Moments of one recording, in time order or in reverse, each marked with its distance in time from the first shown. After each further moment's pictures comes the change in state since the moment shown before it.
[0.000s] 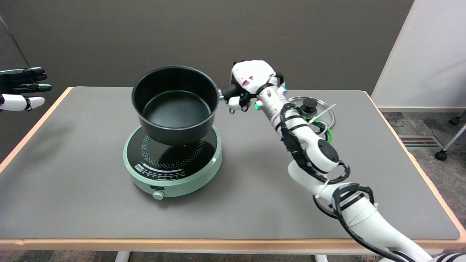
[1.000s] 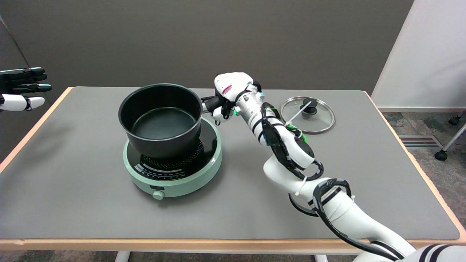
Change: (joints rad) arm 0.088 -0.071 -0.121 -0.084 0.223 -0.200 -0.226
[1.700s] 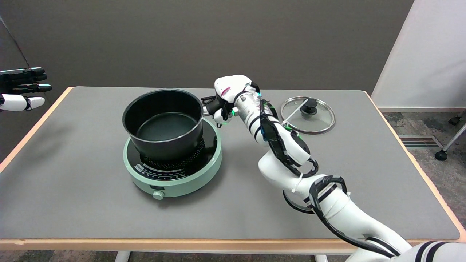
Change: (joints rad) arm 0.027 -0.017 -0.019 -0.001 0.075 -0.111 -0.113
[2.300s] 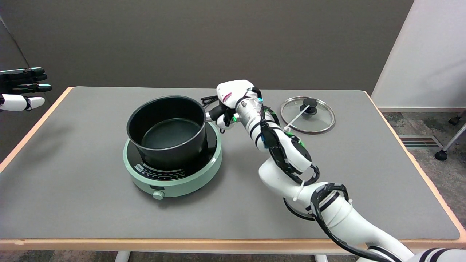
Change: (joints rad) arm -0.046 -0.007 -0.011 0.055 -0.033 -0.047 -0.035
